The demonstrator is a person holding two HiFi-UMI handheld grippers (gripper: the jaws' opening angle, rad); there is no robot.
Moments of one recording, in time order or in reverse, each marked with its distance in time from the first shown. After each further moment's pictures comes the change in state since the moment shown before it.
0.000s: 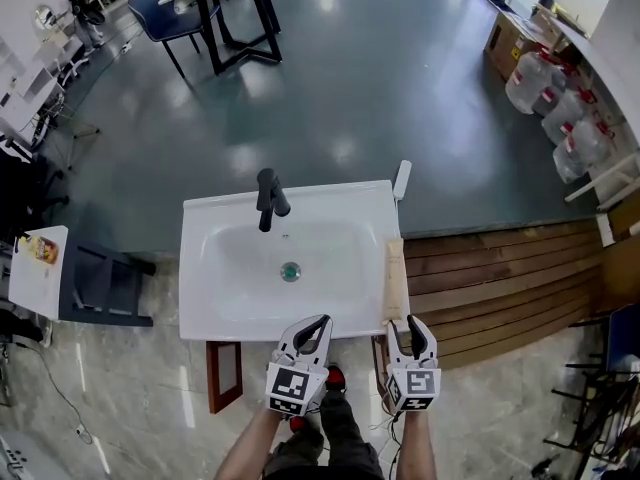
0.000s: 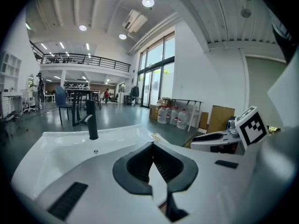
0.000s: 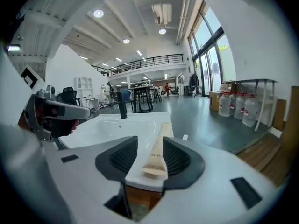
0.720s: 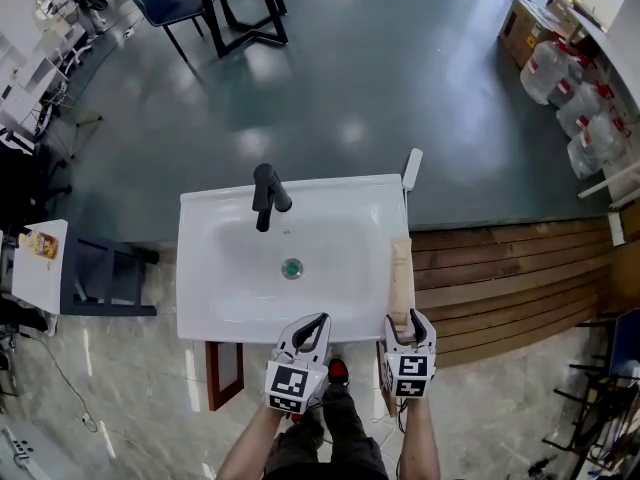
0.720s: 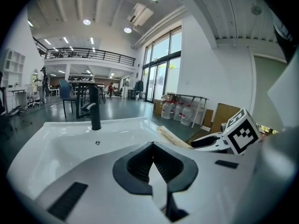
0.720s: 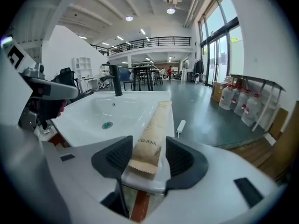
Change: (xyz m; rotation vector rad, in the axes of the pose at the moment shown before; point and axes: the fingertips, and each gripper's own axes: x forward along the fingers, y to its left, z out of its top) left arm 0.026 0.020 -0.023 -0.051 0.064 0.042; right arm 0.053 -0.015 -0.049 -0.081 0.251 -0.009
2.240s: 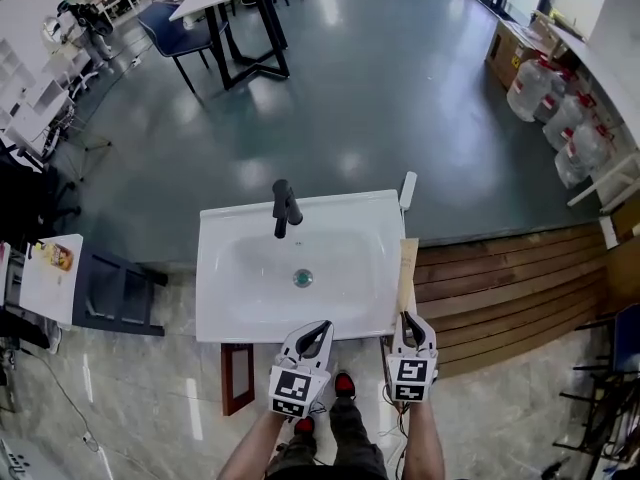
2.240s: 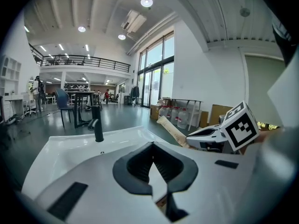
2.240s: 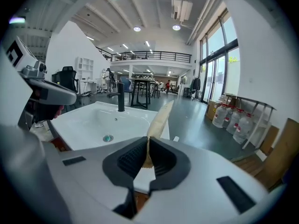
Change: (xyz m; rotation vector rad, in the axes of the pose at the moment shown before) left arm -0.055 -0.014 0.029 0.066 -0.059 -0.033; right arm -0.059 0.019 0.054 -0.094 -0.143 -0.088
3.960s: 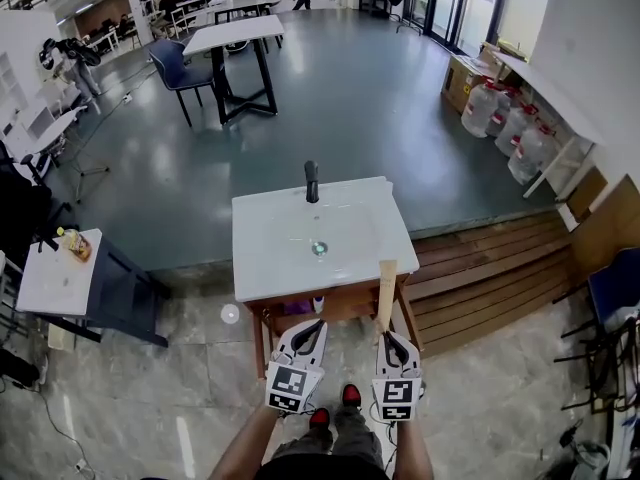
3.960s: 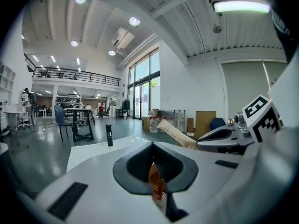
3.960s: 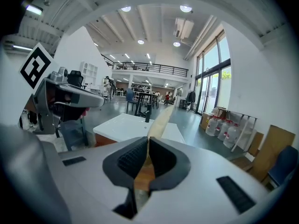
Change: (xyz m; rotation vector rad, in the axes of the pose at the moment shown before) left arm -0.264 -0.023 -0.020 0.116 -0.156 -0.102; right arm -0.252 0.209 0.001 -0.042 -0.140 -0.087
